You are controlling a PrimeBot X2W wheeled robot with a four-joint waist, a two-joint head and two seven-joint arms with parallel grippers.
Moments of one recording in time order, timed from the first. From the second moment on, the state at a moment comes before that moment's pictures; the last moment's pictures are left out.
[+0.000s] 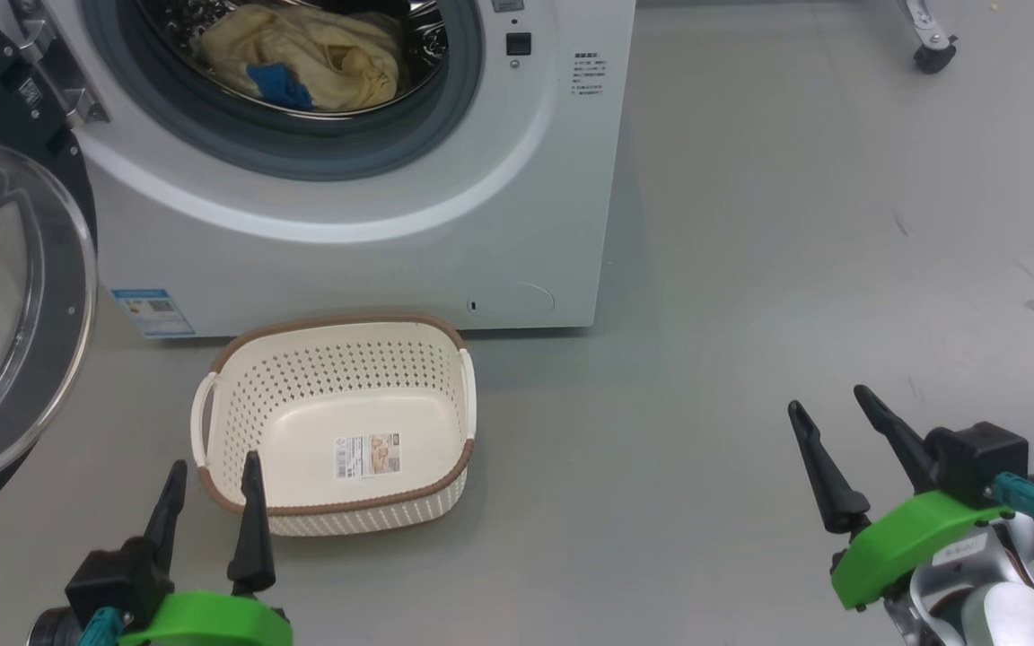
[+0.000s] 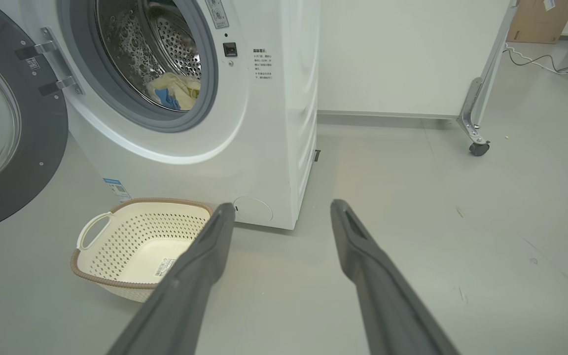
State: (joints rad) left arm -0.04 0.23 -0.26 0.15 -0.41 0.18 -0.25; right arm 0.02 -0.04 -0.01 0.03 0.11 0.13 0.03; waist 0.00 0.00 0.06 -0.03
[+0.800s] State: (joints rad) left arm -0.09 0.17 -0.26 0.18 -0.39 0.17 -0.25; right arm 0.03 -0.04 0.00 0.01 0.08 0.13 0.05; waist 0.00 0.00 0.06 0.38
